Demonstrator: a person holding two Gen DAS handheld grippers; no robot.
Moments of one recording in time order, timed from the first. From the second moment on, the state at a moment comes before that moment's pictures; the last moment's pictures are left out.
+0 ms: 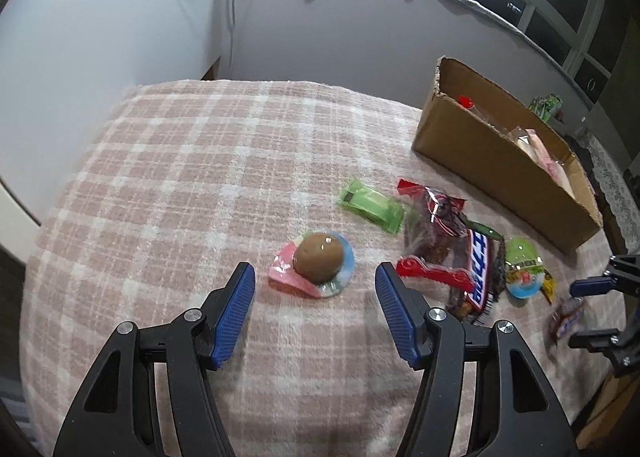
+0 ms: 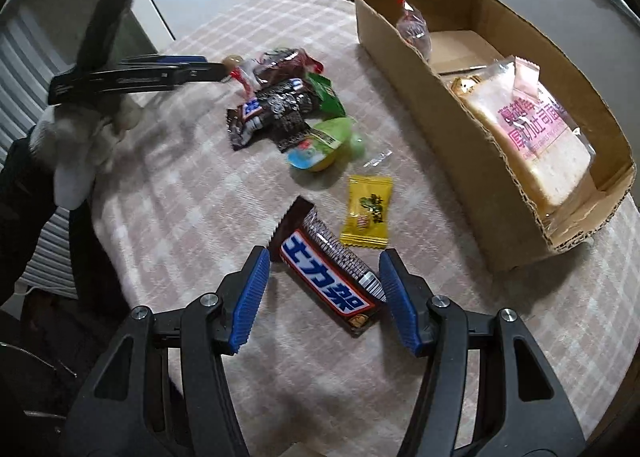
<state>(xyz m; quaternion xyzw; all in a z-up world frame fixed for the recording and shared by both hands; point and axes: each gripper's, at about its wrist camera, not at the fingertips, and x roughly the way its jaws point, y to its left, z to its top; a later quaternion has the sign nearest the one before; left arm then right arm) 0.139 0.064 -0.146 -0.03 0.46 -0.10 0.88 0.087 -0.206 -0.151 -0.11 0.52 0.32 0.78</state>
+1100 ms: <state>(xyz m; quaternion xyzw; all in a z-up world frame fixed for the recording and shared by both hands) 0.155 0.052 -0.153 0.01 0.45 -0.11 0.89 0.082 -0.195 -0.161 -0.18 0.52 0.27 0.79</state>
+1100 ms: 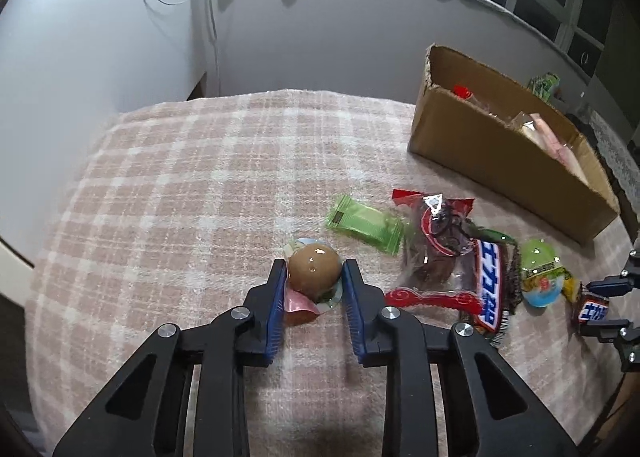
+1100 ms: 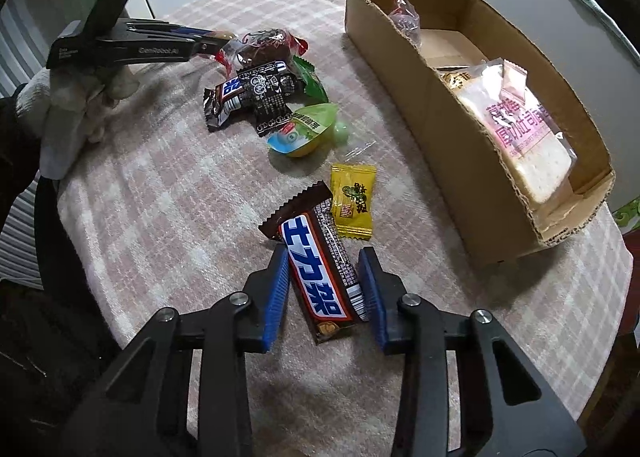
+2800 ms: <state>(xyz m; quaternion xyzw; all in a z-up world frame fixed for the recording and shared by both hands) 0.226 -0.071 -0.061 -0.01 0.37 -0.22 0.90 0.228 -0.266 -0.068 -0.07 0.44 0.16 0.88</state>
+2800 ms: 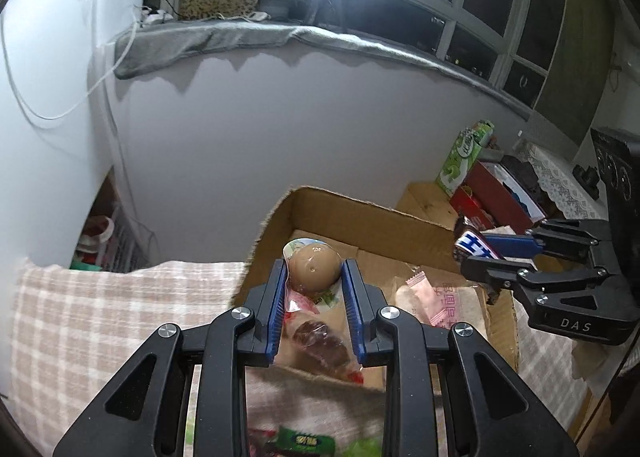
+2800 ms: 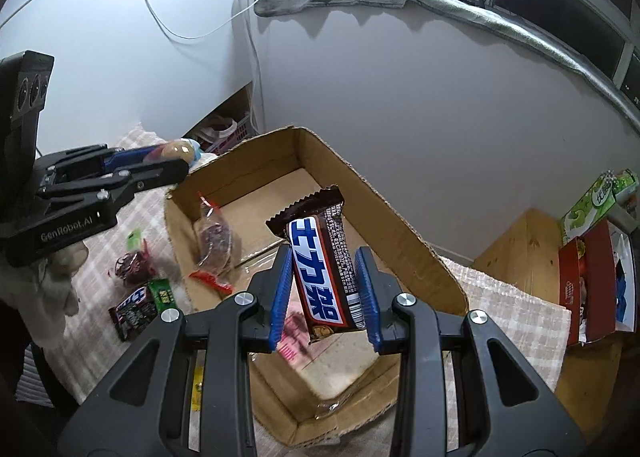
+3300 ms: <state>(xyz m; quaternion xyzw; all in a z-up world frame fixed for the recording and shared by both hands) 0.231 -0.083 -0.069 -0.01 0.39 -0.22 0.89 0.243 -0.268 -0.081 -0.07 0.45 0.15 0.88</state>
